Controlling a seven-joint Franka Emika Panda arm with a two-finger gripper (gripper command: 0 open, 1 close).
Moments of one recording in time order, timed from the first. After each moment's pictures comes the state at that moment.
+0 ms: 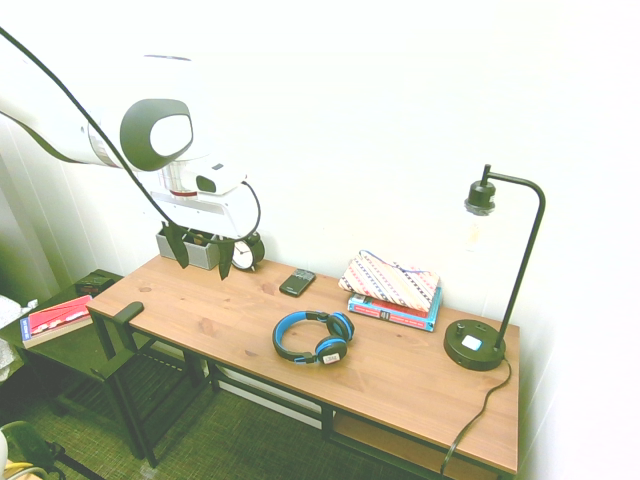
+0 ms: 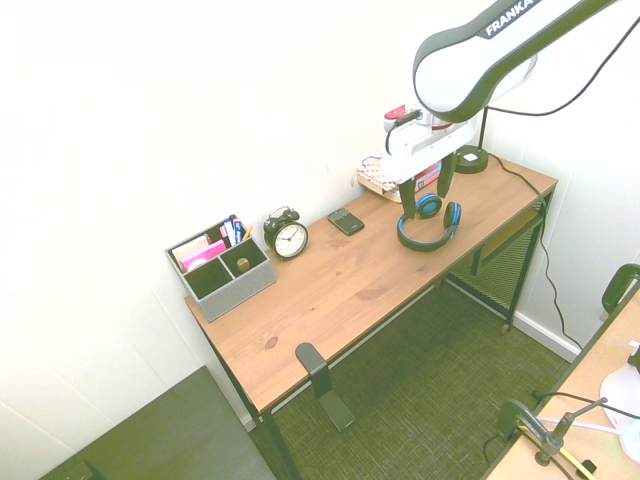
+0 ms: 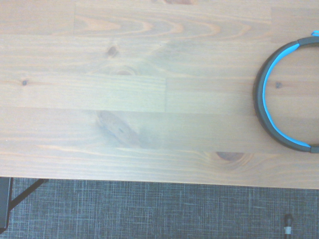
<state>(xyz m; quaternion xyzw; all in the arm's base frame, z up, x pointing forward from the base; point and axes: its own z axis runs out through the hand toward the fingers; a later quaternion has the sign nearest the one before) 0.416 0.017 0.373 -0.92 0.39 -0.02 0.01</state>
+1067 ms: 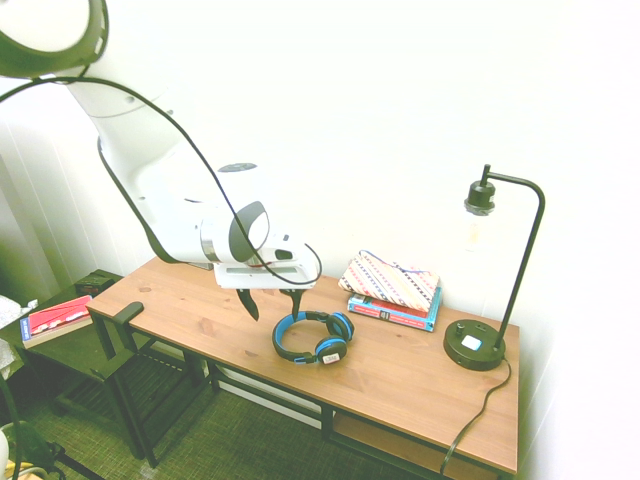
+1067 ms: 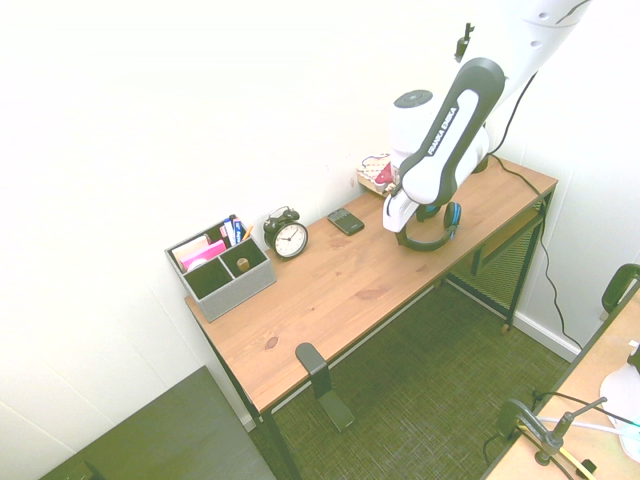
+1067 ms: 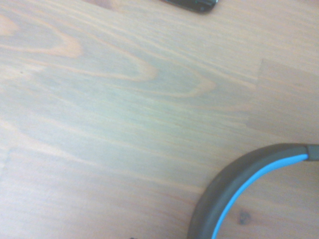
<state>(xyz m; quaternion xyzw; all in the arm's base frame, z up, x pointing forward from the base) 0.522 -0.051 0.183 -0.95 0.28 -0.07 -0.05</state>
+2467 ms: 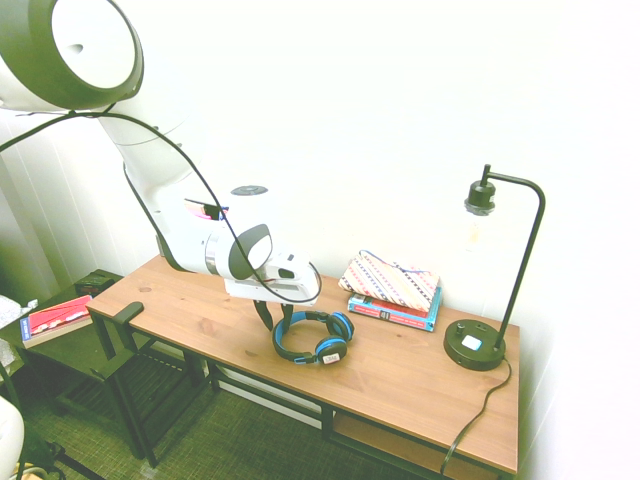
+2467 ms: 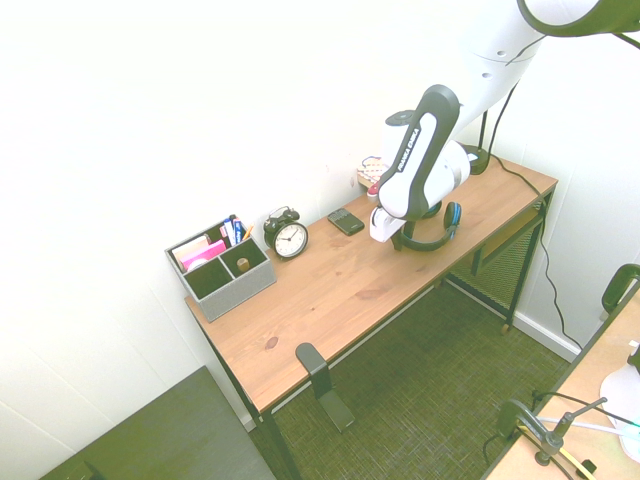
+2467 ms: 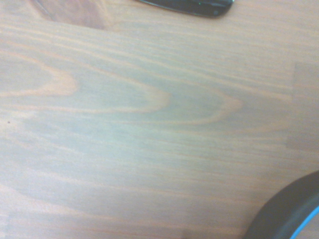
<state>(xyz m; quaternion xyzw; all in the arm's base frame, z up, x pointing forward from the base) 0.536 -0.045 0.158 -0.94 0.35 -0.06 -0.03</state>
